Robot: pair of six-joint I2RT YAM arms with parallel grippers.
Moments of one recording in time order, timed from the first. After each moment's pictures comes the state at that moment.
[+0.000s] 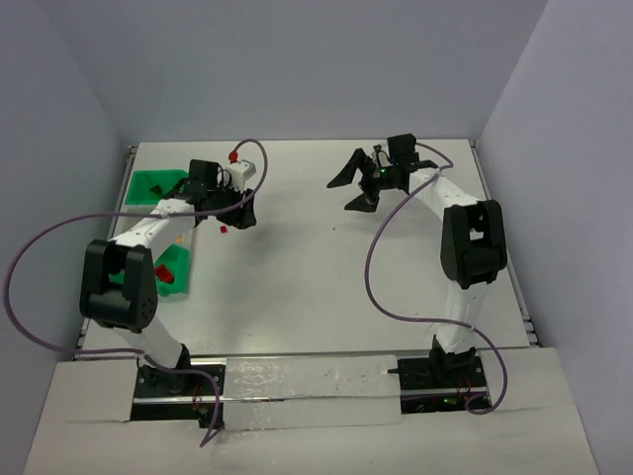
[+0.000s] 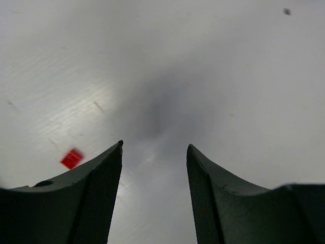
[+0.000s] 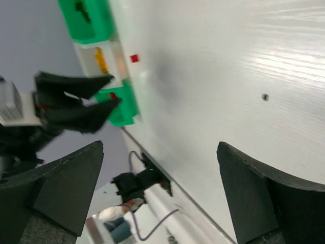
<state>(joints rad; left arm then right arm) -0.23 1.67 1.16 -0.35 0.38 0.17 0.19 1.96 1.48 -0.39 -0.77 0.81</state>
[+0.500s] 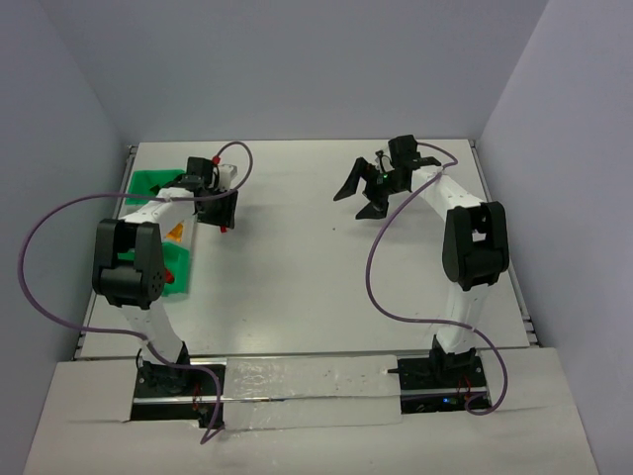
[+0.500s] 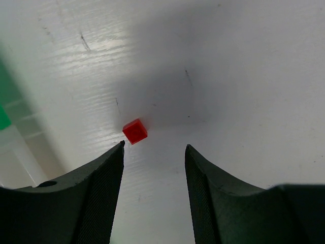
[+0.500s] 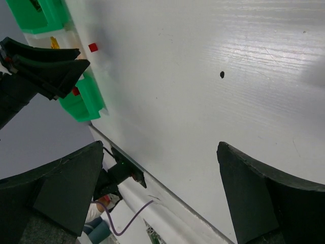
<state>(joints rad) -0.16 1.83 1.27 -0.47 0.13 0.09 0.18 1.94 1.50 -0.61 -0.67 0.63</state>
